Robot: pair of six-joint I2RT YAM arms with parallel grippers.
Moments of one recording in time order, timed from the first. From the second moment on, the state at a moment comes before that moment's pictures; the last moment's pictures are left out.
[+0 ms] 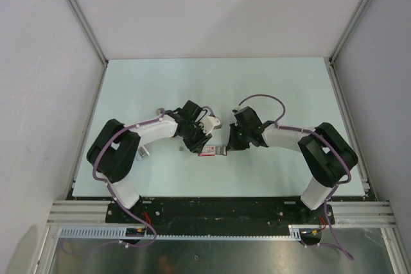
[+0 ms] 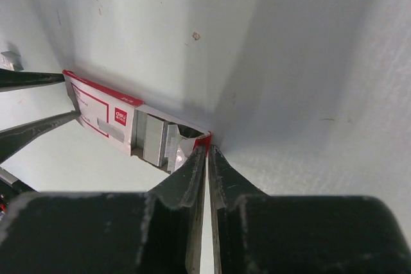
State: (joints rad) left arm -0.62 1.73 1.01 -0.47 0.34 0.36; right arm 0.65 1.69 0.87 -0.14 -0.20 0.63
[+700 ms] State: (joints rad) left arm -0.64 1.65 1.01 -0.50 0.29 0.37; right arm 0.71 1.71 0.87 -0.10 -0.20 0.68
